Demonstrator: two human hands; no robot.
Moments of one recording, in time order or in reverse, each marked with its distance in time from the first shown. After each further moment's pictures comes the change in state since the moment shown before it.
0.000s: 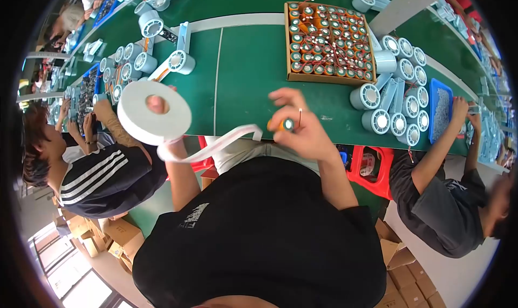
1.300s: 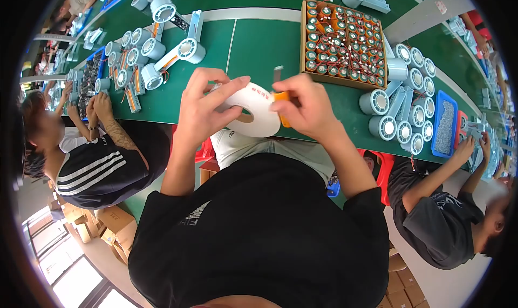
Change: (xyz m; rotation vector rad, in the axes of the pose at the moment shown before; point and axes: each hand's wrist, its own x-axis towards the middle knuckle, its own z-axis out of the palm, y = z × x) left_hand -0.019 0.017 0.093 1.135 -0.543 0.750; right_hand 0.048 -0.013 -0.002 -0.649 0.001 -0.345
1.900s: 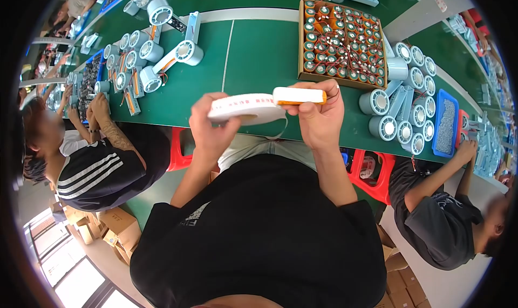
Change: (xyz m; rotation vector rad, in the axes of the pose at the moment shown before) left_hand -0.032 0.017 0.027 -0.210 0.350 -0.222; right_hand -0.022 -0.005 0.014 1.133 0.562 0.240
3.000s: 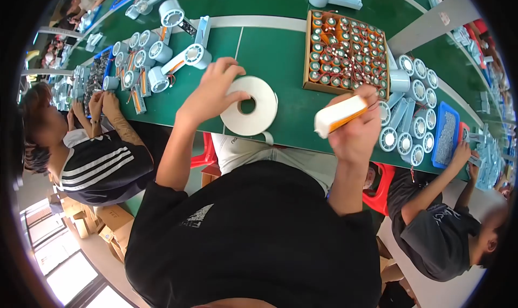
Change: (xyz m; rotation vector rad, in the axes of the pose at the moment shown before) left_hand 0.062 -0.061 -0.008 0.385 -0.580 0.095; right_hand 0.011 -0.056 -0.016 0.135 0.013 -0.018
